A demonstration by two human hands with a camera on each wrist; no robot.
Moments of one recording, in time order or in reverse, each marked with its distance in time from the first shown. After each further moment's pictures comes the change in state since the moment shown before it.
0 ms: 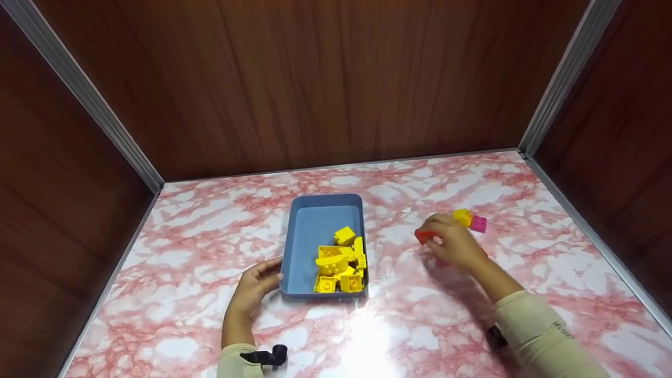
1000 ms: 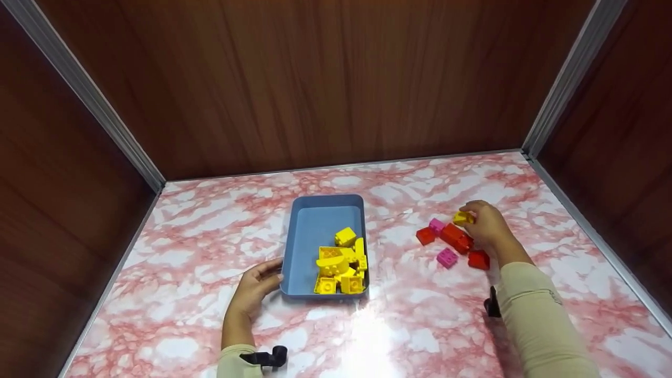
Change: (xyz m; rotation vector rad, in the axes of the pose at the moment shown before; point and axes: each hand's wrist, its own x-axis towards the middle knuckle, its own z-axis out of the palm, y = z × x) left_hand -0.001 0.001 0.000 -0.001 -0.005 -0.009; right_hand -0.004 0.080 -0.038 0.105 -0.267 0.815
